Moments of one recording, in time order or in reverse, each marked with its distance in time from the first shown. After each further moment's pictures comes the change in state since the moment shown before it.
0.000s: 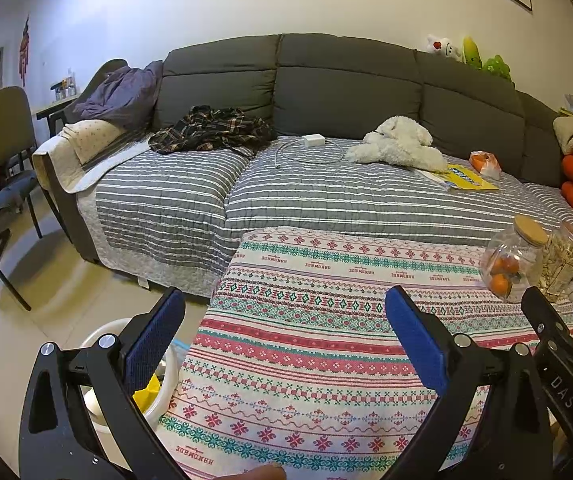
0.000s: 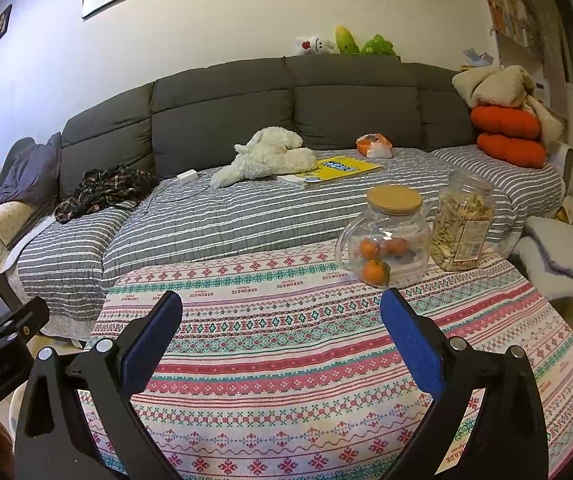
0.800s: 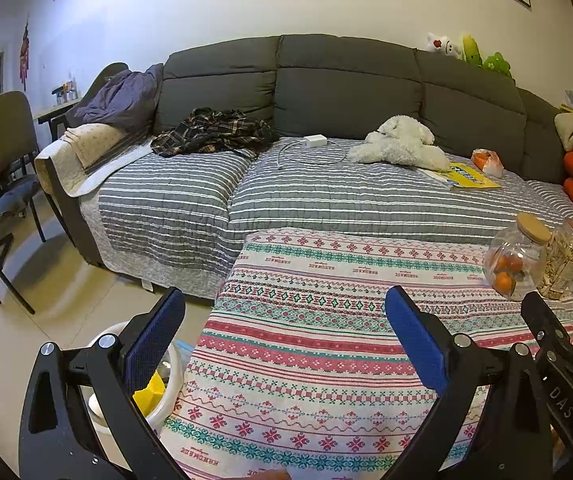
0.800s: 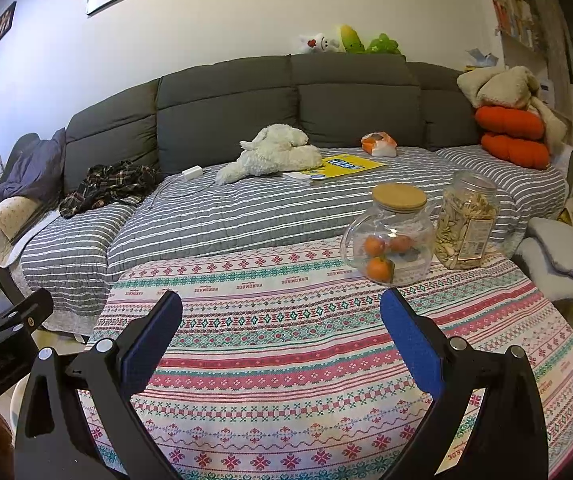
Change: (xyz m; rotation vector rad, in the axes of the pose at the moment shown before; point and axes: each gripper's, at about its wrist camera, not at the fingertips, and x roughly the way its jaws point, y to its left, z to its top) left arm -0.001 0.001 0.000 0.009 -0.003 0.013; right arm -0.002 0.003 -0.003 -0.014 0.008 0.011
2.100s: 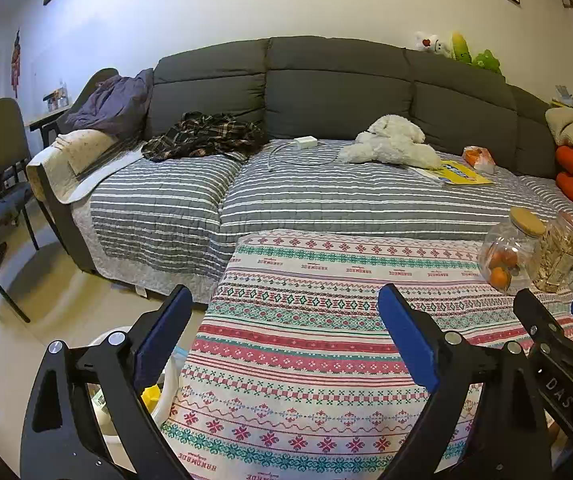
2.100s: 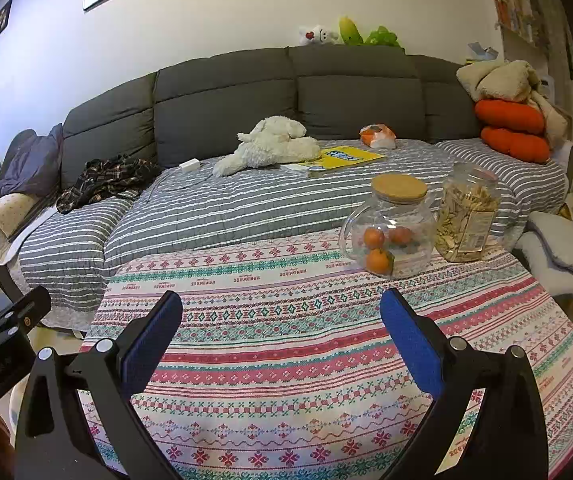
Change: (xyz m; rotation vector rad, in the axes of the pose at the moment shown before) left arm 0.002 -0.003 -0.004 0.036 -0.015 -0.035; right arm 0.005 -0.002 -0.003 0.004 0.025 -0.002
